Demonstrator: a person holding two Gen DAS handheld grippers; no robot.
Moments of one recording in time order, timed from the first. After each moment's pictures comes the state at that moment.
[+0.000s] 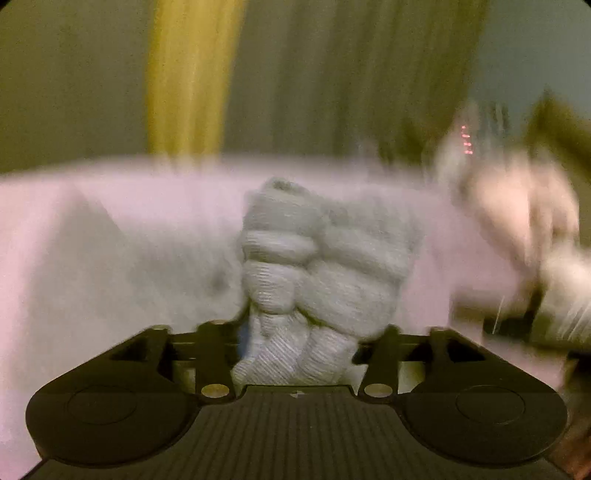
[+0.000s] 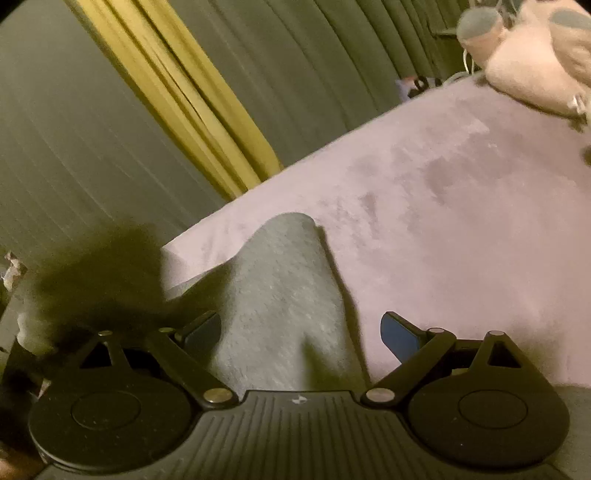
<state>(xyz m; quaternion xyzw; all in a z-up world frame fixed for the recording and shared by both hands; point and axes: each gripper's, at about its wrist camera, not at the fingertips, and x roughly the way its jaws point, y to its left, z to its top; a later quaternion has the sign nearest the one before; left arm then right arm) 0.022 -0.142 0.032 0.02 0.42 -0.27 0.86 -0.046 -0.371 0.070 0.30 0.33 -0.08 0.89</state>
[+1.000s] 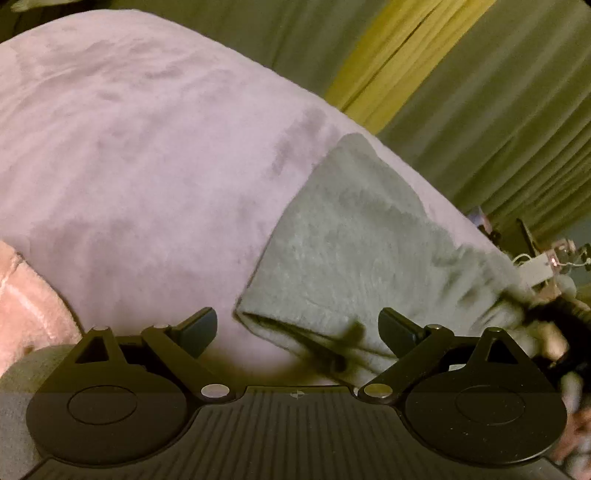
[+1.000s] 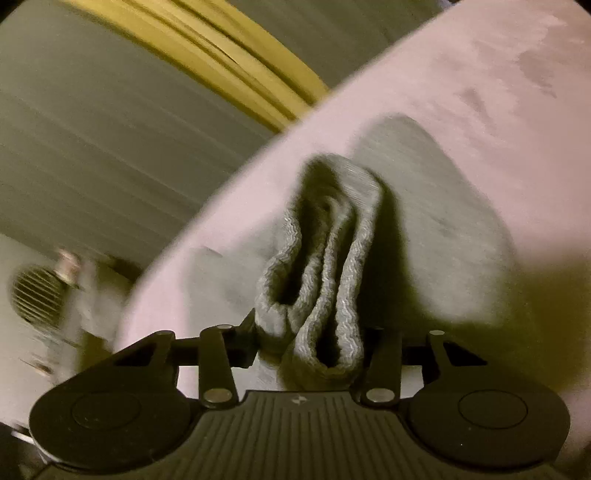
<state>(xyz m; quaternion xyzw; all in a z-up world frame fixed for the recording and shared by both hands) -0.002 0.074 0.014 -0.24 0.46 -0.06 0.85 0.019 -0.313 0.062 0.43 0.38 0.04 0.82</state>
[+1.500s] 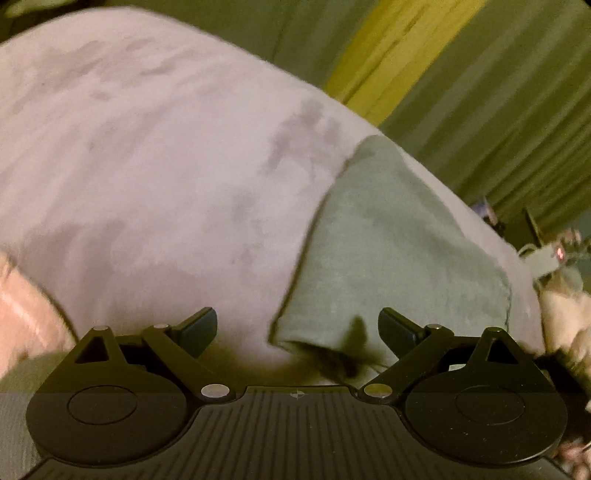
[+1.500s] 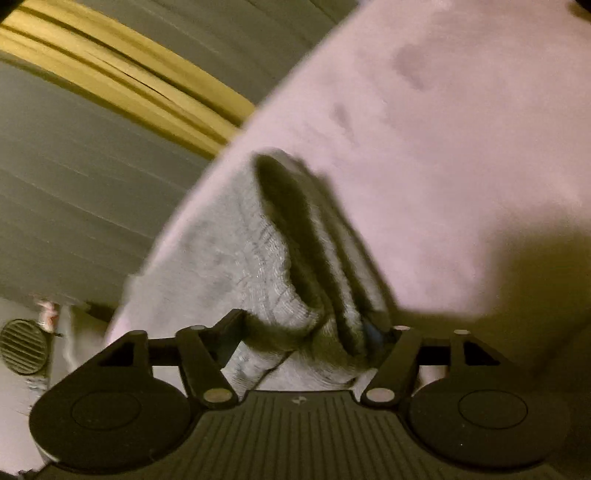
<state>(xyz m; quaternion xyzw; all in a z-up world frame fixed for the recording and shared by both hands) 0.001 0.062 0.021 -0.21 0.47 -0.07 0.85 -0.020 -0.372 0.031 0.44 0.37 -0.05 0.82</state>
